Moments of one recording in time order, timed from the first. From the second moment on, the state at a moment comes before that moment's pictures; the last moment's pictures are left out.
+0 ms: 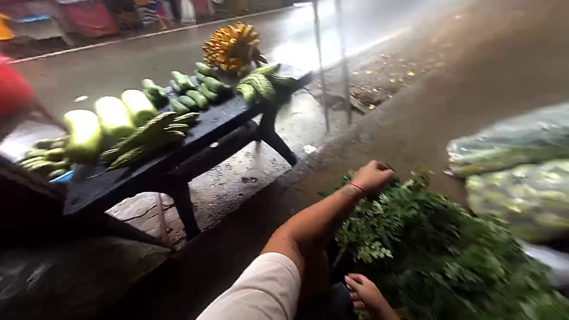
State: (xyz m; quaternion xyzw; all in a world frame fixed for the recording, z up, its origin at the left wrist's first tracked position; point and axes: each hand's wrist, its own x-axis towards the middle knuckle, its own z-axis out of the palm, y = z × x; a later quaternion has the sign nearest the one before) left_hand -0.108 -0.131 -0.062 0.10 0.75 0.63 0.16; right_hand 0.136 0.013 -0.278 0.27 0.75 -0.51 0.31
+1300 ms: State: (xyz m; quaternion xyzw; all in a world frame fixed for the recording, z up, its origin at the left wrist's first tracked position) left_hand -0.082 -0.040 -0.124 0.43 0.83 0.14 0.32; right_hand 0.182 0.087 -0.355 0.70 0.51 -0.50 0.02
